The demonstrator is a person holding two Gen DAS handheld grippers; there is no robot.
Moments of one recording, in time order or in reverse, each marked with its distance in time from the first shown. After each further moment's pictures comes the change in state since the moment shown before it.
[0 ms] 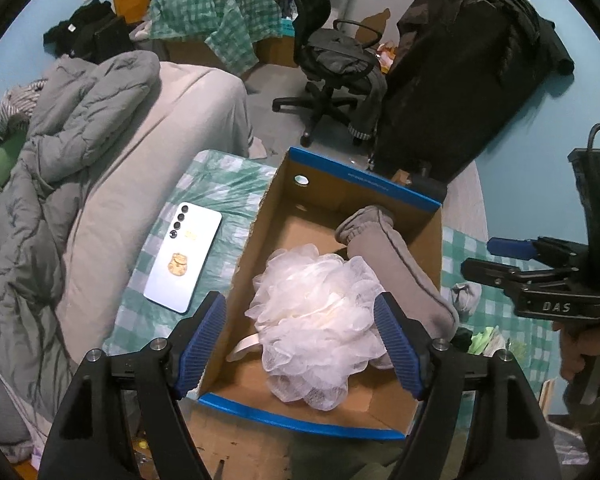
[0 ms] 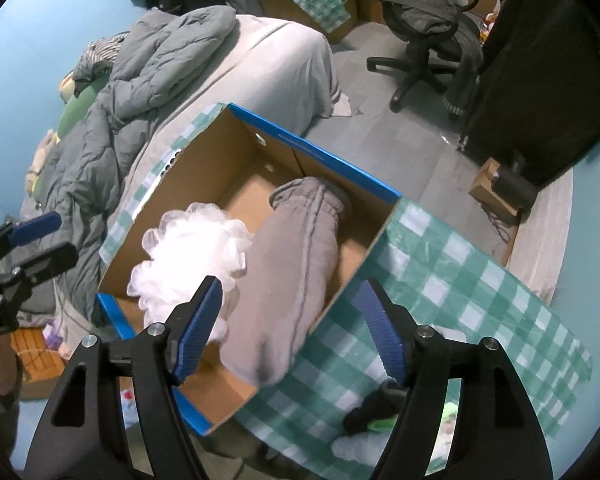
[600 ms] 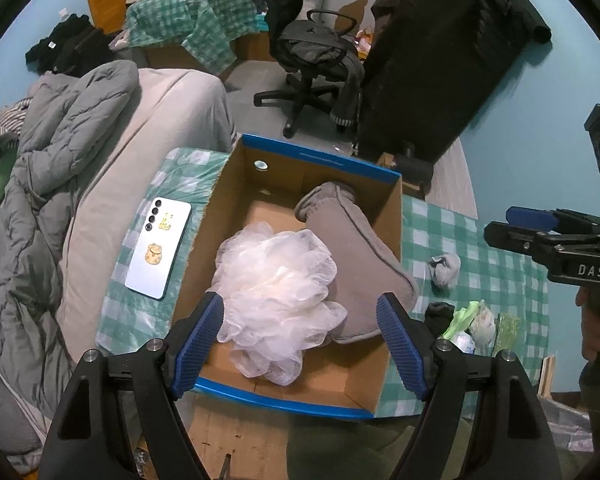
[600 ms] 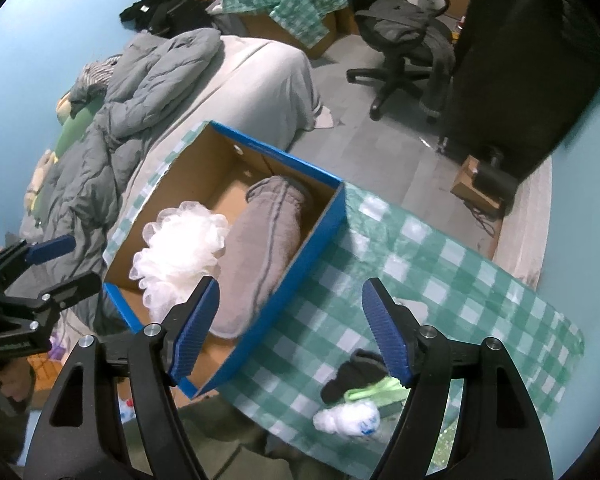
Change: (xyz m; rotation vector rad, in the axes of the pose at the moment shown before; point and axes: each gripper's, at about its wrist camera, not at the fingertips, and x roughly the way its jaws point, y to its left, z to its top) left arm -0.008 -0.053 -0.018 0.073 0.028 -0.009; right arm -0.053 -0.032 -0.033 0.061 -0.065 -0.021
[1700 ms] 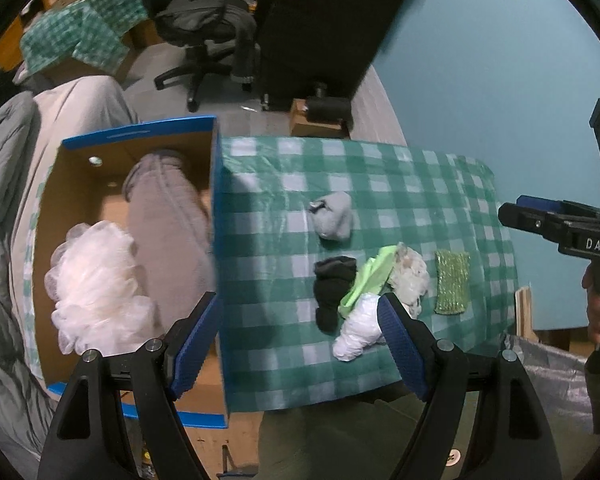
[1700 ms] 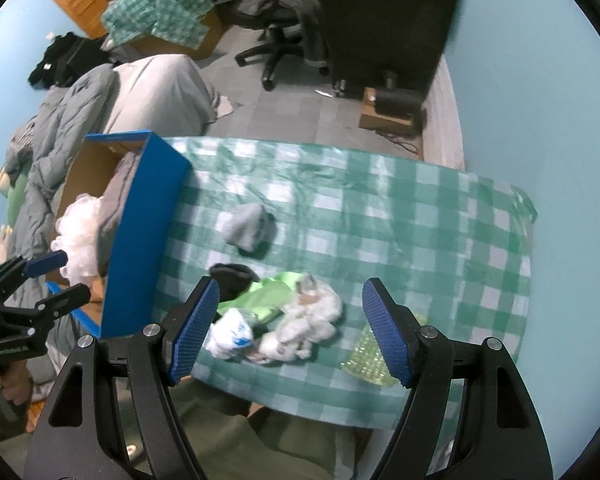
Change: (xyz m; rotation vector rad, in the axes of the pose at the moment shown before) left arm 0.052 -0.157 -0.020 0.265 0.161 -0.154; right arm -0.063 -0.153 -0.124 0.345 0.022 -0.142
